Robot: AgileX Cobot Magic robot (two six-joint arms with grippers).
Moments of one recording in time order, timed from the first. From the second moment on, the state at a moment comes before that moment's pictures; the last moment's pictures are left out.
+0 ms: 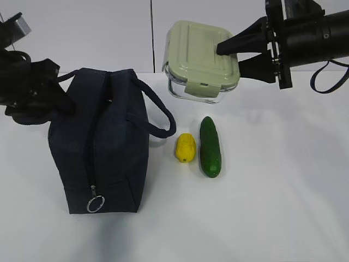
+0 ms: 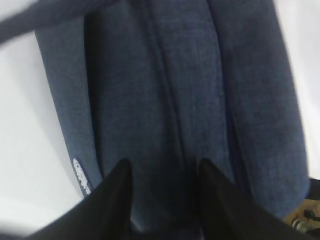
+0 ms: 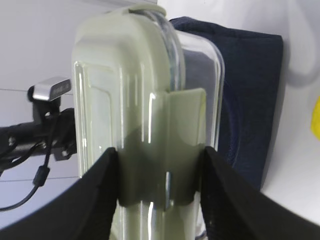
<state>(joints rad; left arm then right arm) -0.13 1.59 -1.11 -0.70 0.84 0.34 0.01 1.79 -1.30 1.38 1.17 -0.65</state>
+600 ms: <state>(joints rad) -0.13 1.58 -1.13 -0.95 0.90 0.48 0.05 1.79 -1.30 1.45 1.17 -0.67</state>
